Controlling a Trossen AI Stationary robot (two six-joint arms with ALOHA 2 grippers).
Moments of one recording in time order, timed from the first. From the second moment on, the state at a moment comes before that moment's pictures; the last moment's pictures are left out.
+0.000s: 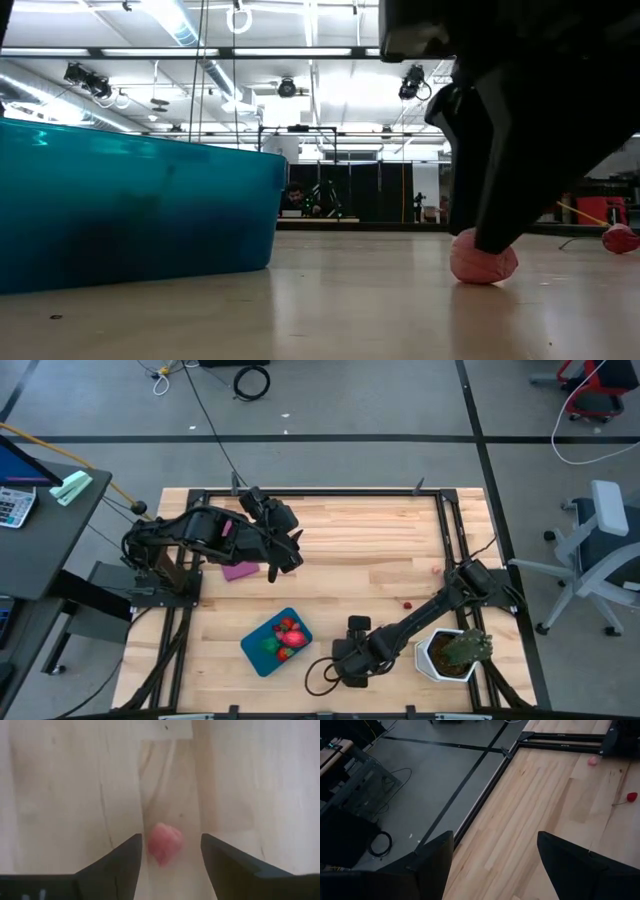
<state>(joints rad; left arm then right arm) -0.21 1.76 2.30 -1.45 -0.84 -0.36 0.56 2.07 1.45 -0.71 0.26 0.63</state>
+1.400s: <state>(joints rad) -0.21 1.76 2.30 -1.45 -0.84 -0.35 0.38 1.97 1.43 -0.13 0.25 0.22</state>
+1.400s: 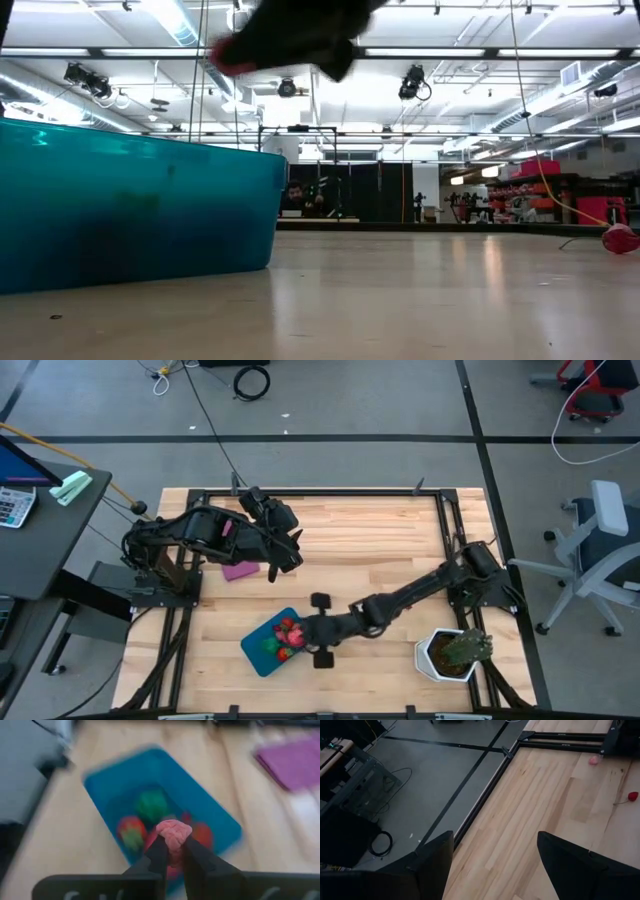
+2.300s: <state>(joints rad) -0.21 1.76 2.30 -1.45 -0.84 -0.36 0.30 2.07 1.43 -0.05 0.08 0.17</state>
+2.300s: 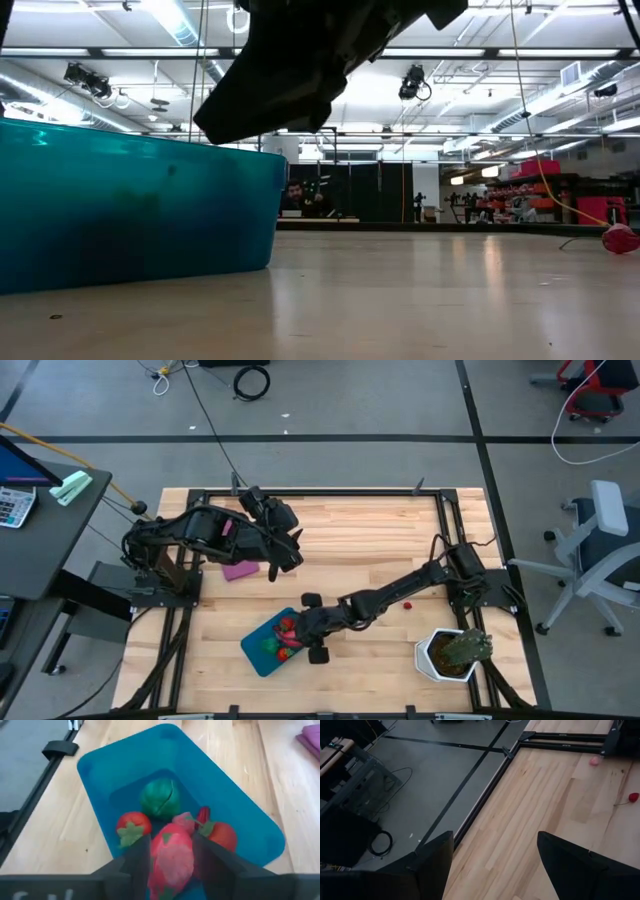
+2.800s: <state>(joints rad) -0.21 1.78 2.30 -1.45 -0.84 -0.35 0.25 1.80 1.43 -0.64 0.08 0.31</state>
